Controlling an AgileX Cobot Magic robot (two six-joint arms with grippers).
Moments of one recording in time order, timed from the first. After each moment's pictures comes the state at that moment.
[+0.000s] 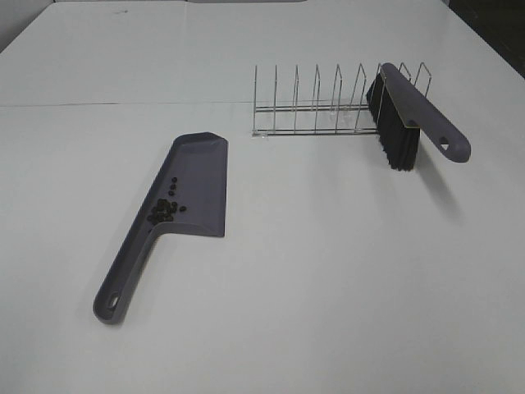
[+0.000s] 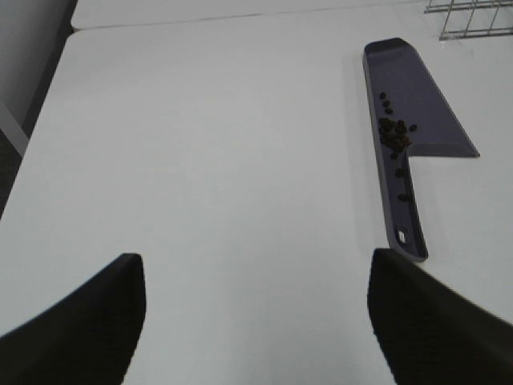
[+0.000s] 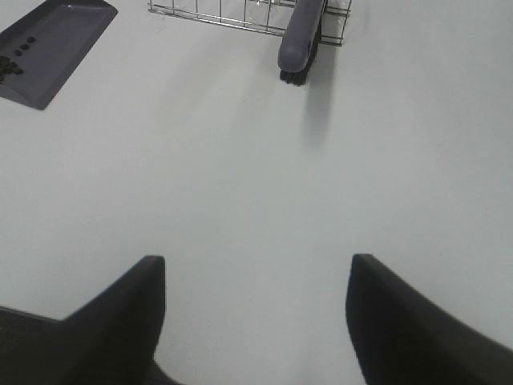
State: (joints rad) left arm 0.01 0.07 -0.50 -0.11 1.06 0.10; right arm -0.01 0.14 -0.51 0.16 1.08 -0.22
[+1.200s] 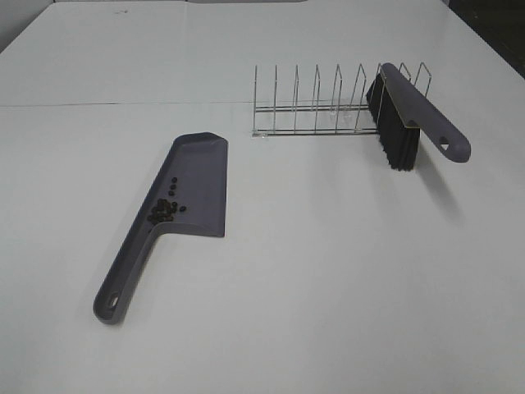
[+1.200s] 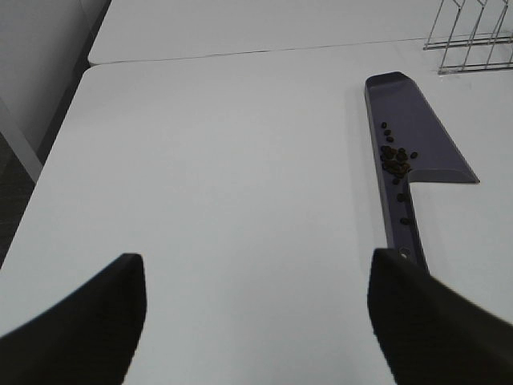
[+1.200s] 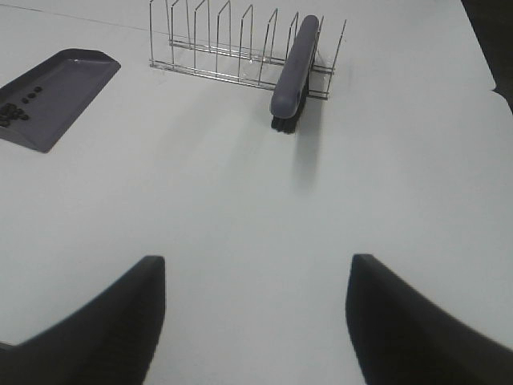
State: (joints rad) left arm 0.02 -0.01 -0.50 -0.10 1.06 0.10; right arm -0.01 0.00 -0.51 0.16 1.07 -0.22
